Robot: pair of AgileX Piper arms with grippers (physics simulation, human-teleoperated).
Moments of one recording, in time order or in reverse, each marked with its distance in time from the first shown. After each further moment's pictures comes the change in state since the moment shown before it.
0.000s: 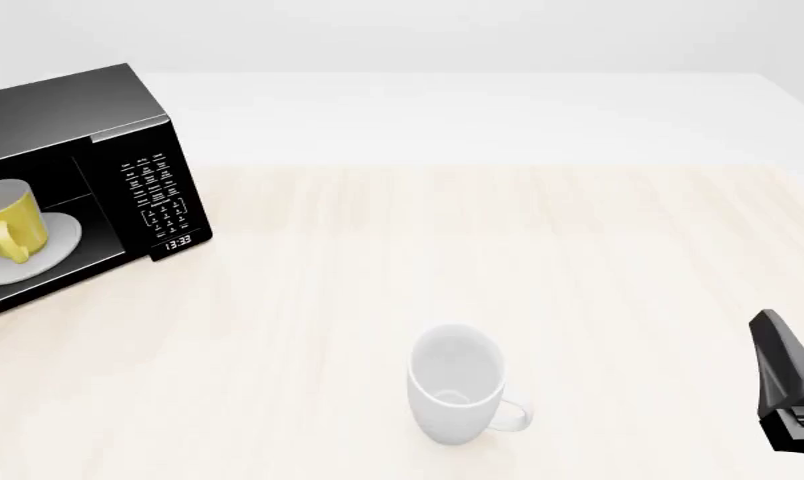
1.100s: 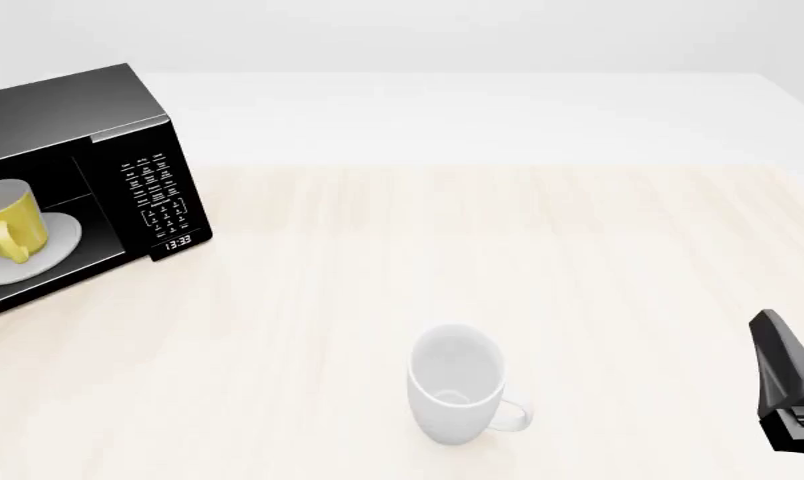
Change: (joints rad) left arm -0.237 -0.286 -0.143 0.206 -0.104; right arm 0.000 0.000 0.000 0.000 0.000
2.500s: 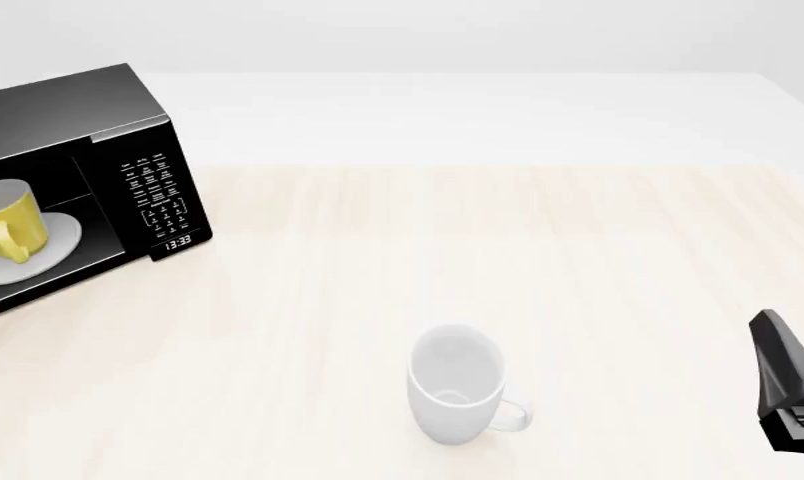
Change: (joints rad) left arm -0.371 -0.136 -0.020 0.064 0.059; right arm 0.000 0.000 0.000 0.000 0.000
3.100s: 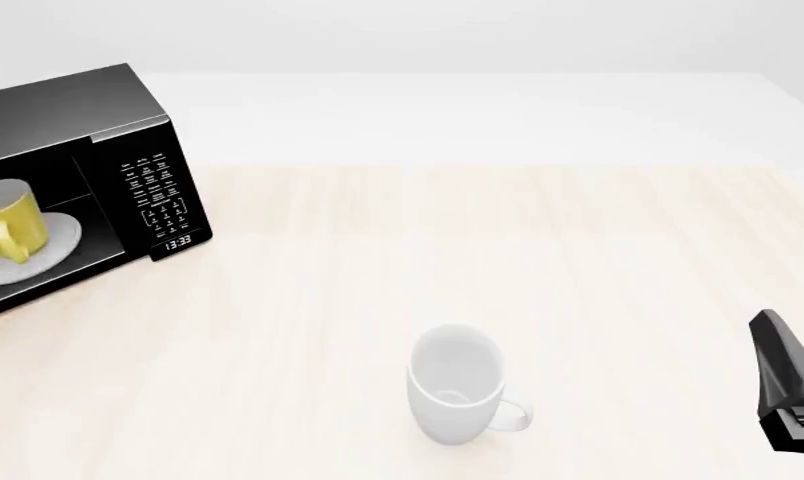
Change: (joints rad) left arm -0.155 0.001 0.050 -0.051 0.027; right arm 0.000 0.000 0.000 0.000 0.000
